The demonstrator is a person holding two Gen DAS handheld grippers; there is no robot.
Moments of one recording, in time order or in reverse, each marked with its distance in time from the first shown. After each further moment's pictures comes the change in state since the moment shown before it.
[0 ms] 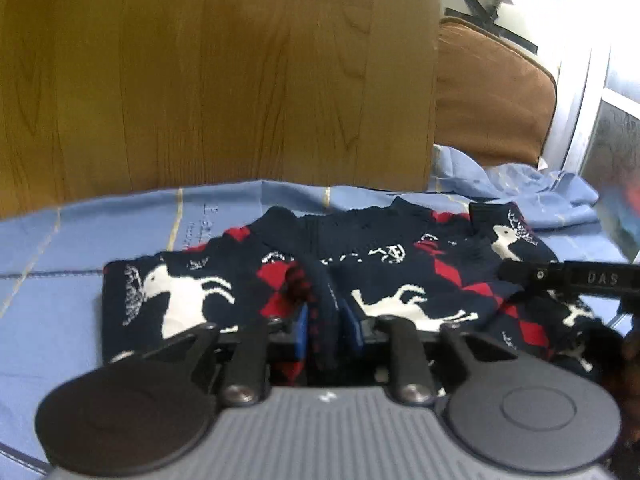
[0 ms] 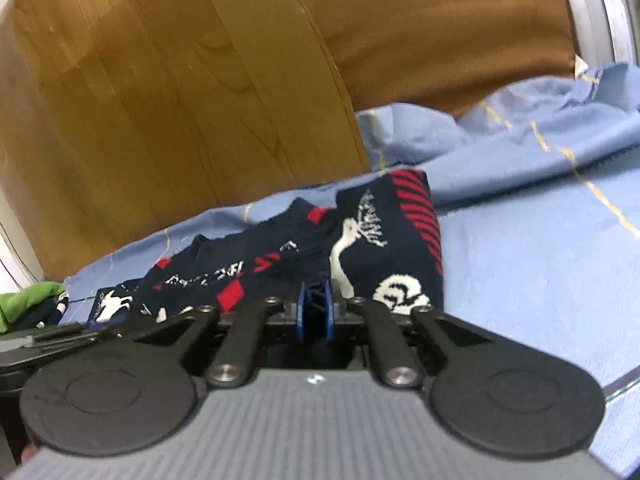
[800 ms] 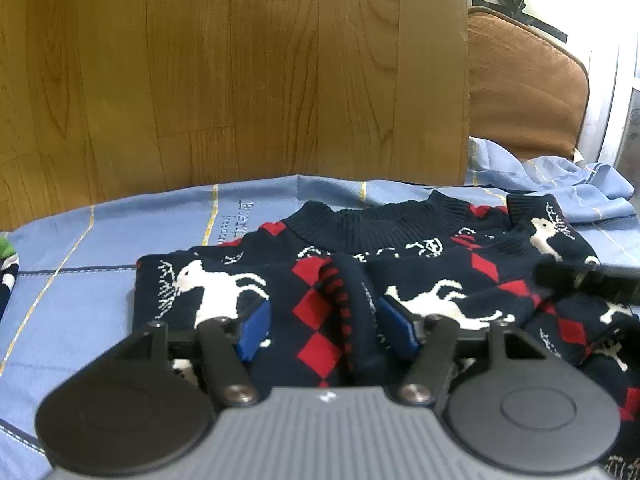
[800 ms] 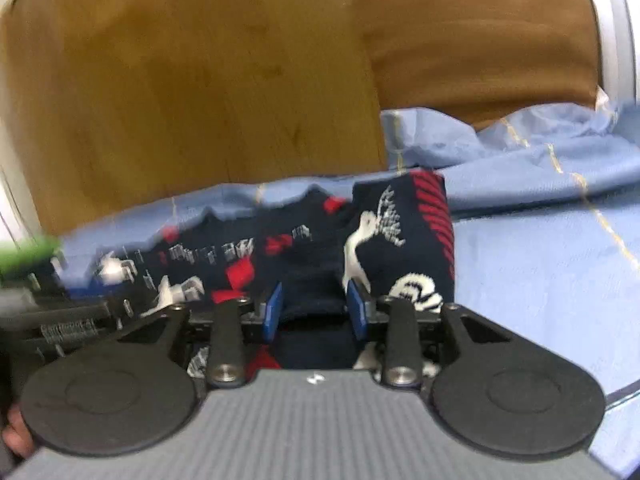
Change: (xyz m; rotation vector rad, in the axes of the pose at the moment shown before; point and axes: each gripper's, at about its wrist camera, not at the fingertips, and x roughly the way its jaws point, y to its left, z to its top) left arm 0.003 0.001 0.000 -0.010 0.001 0.113; right arm -0.006 0.011 -0.002 -0.107 0.015 0.017
